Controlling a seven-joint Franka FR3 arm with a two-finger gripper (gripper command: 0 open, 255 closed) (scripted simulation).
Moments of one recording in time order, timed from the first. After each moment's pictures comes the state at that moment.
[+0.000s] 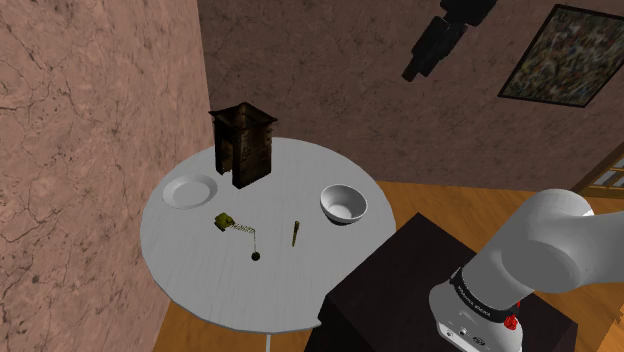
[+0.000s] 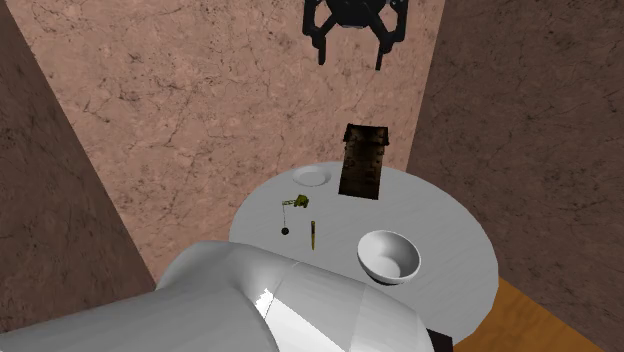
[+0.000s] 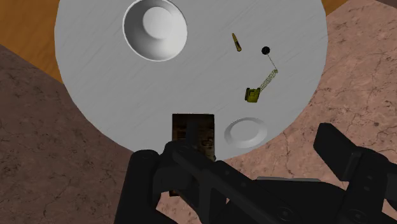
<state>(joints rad) -0.01 -0.83 0.04 -2.26 0.10 1.68 -0.10</state>
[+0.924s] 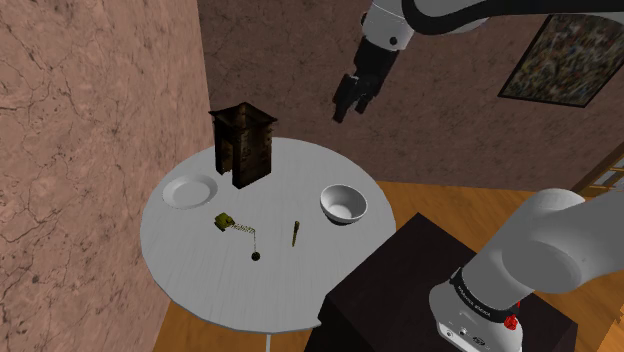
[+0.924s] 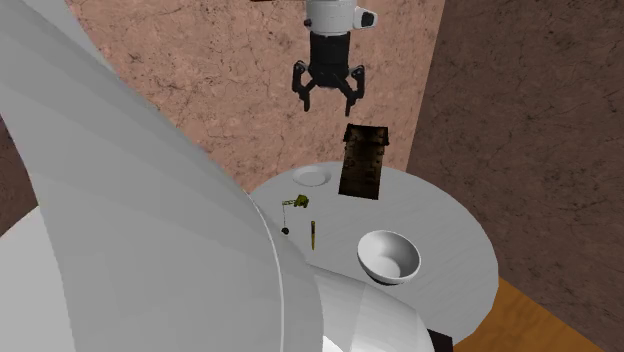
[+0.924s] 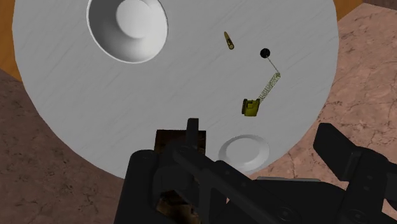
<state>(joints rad) 0.01 -0.52 0.17 -2.31 0.13 1.96 0.00</state>
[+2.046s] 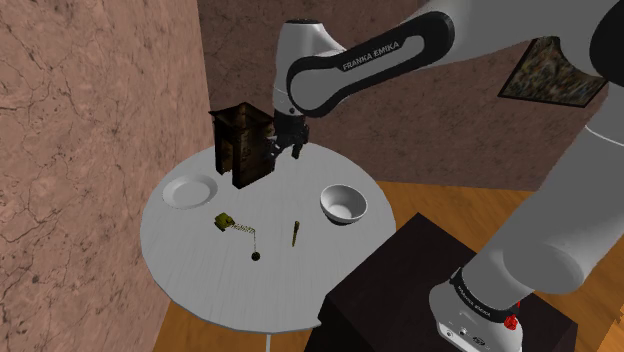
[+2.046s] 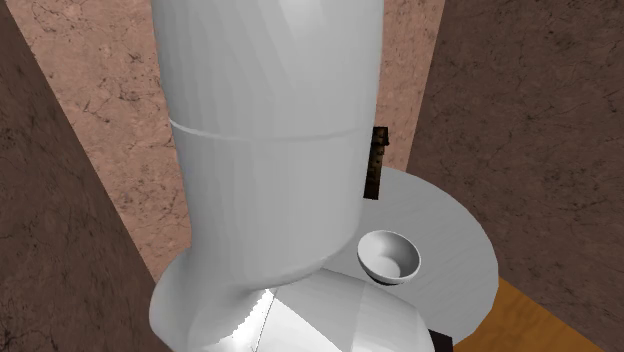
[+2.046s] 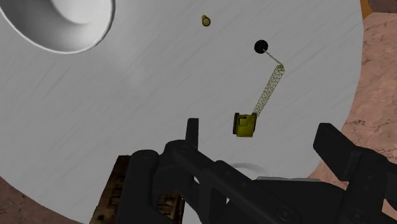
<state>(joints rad) 0.03 0.10 0.31 -2.10 -0.02 2.23 0.23</state>
